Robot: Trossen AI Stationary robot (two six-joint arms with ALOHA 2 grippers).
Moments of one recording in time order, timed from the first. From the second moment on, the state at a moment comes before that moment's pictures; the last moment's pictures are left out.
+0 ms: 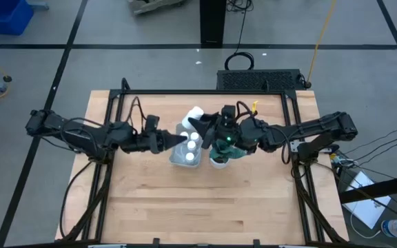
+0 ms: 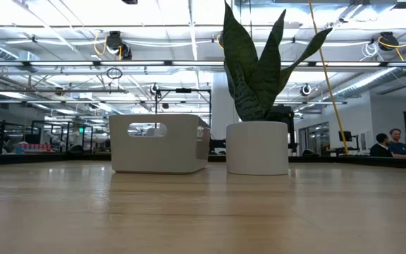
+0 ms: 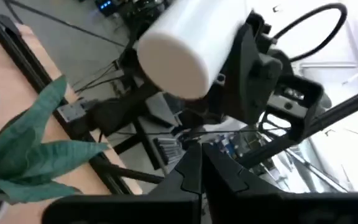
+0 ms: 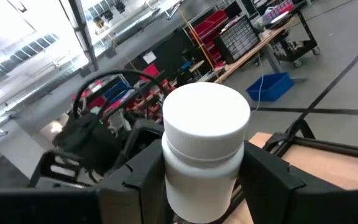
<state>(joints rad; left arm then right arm) -0.19 1.13 0.85 0.43 -0.25 -1.03 0.17 1.53 1.35 0.27 0.62 0.61</state>
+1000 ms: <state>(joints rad) -0.18 1.08 0.85 0.20 0.05 -1.02 0.31 1.47 1.34 -0.42 0.06 0.66</state>
